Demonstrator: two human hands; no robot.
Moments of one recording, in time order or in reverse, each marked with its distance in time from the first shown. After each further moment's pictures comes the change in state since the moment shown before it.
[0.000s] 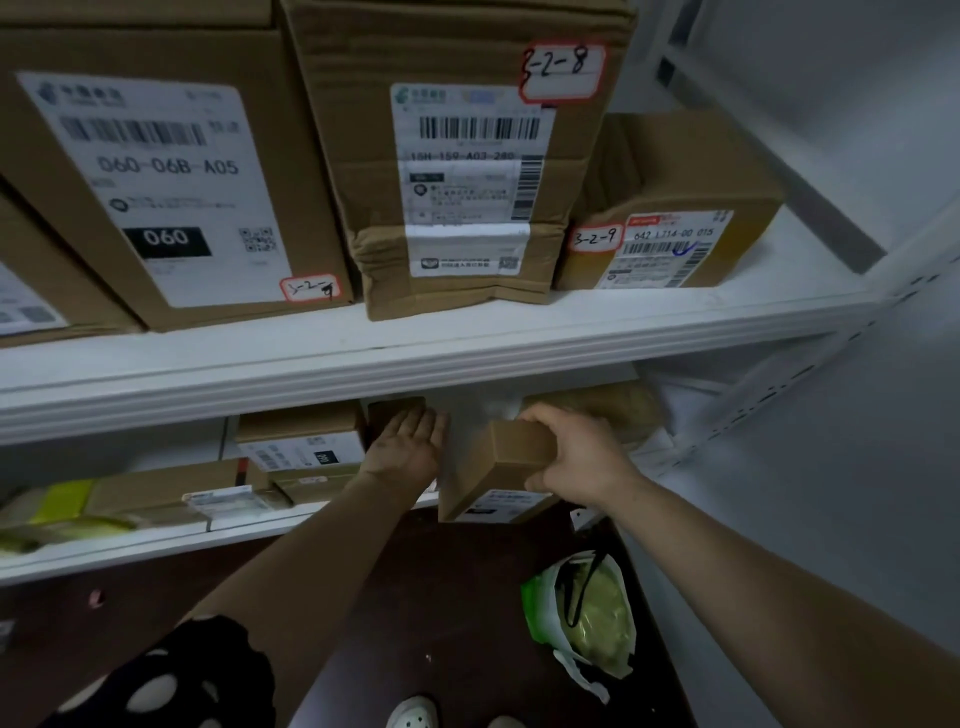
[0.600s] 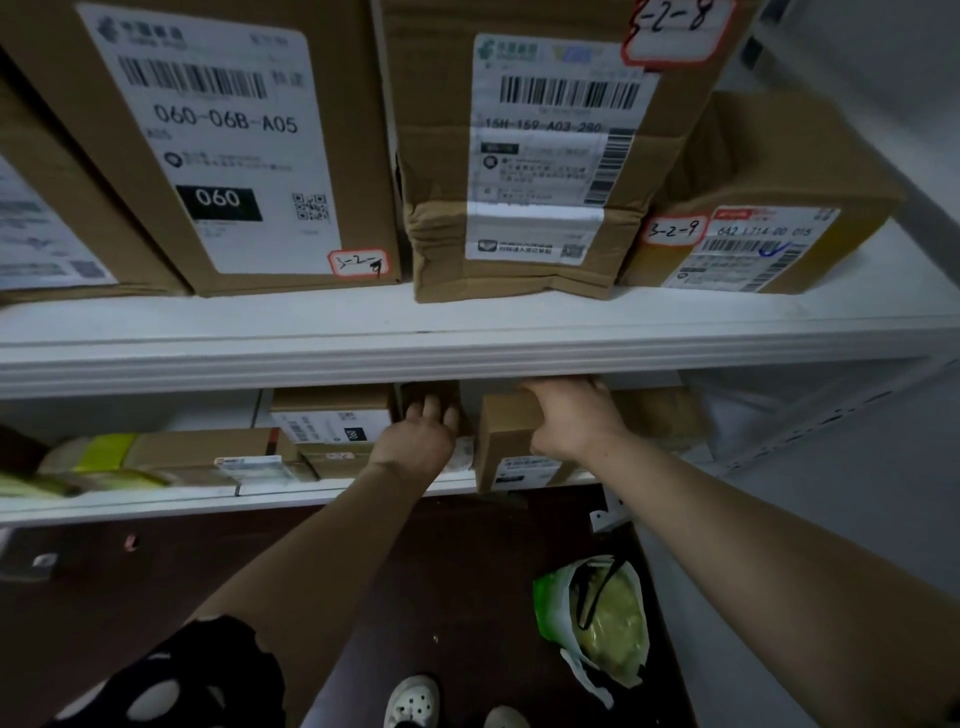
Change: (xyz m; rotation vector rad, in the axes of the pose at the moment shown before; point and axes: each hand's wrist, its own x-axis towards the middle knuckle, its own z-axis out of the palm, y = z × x) left_hand -0.013 -0.013 -0.007 -0.140 -0.045 -0.123; right_hand 0.042 -0.040 0.000 -0.287 -0.038 -0.055
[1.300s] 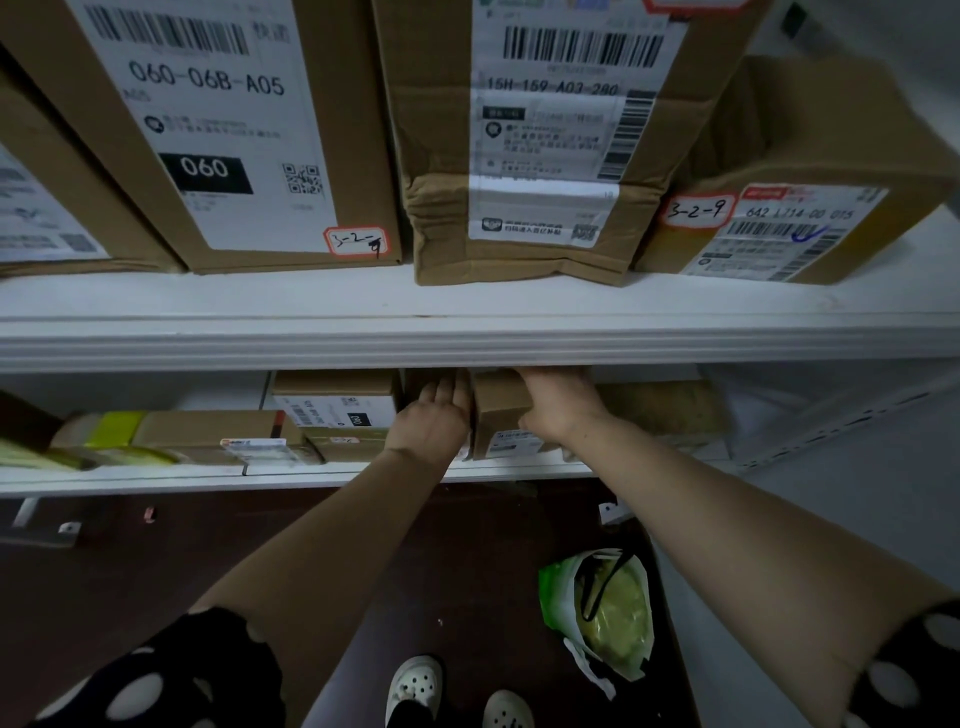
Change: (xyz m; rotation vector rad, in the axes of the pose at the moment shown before) left_hand 0.008 0.011 0.000 -0.101 0.090 -0.063; right_hand 0.032 0.000 0.023 0.051 -0.021 -0.006
